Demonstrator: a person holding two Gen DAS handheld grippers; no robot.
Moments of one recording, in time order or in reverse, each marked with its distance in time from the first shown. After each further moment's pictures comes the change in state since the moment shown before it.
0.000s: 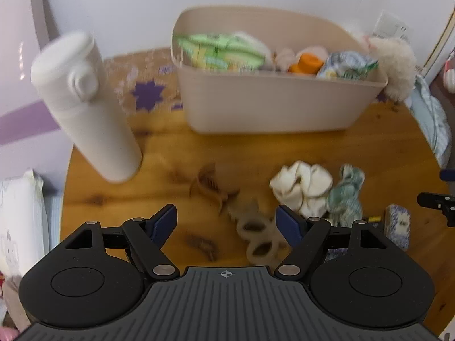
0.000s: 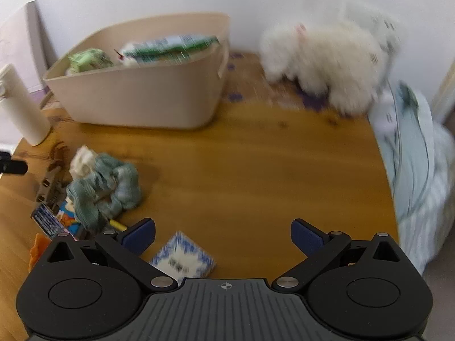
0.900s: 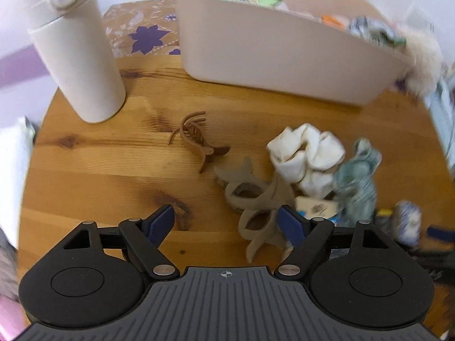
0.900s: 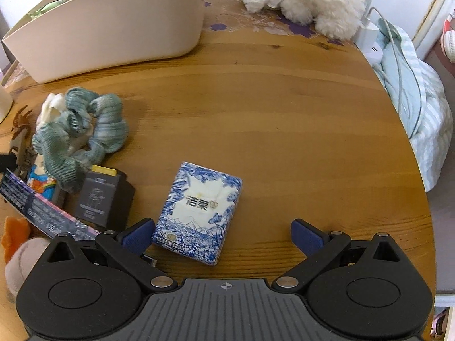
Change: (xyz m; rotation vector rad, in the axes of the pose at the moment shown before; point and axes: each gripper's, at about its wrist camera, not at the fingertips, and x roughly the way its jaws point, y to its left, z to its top) left arm 0.041 -0.010 -0.019 -0.192 0.082 -0.007; right arm 0.037 0.028 -0.037 0.096 0.141 -0.119
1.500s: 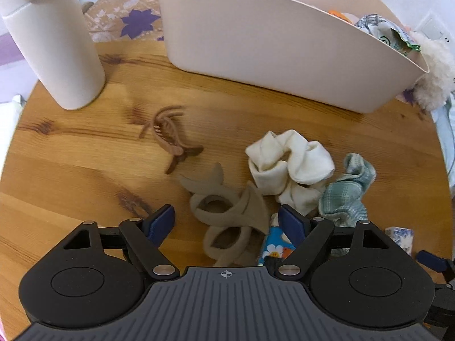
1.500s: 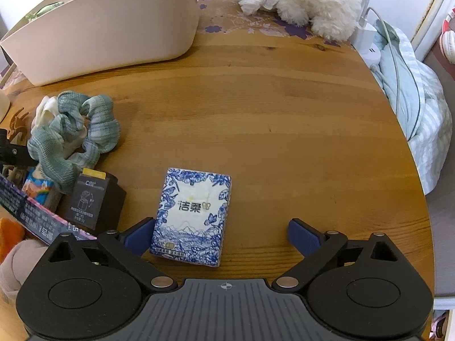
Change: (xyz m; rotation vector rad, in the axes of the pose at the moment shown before) left arm 0.027 -0.025 0.011 -0.076 0.054 0.014; right arm 0.001 -0.004 0.002 -0.020 -0.025 0.009
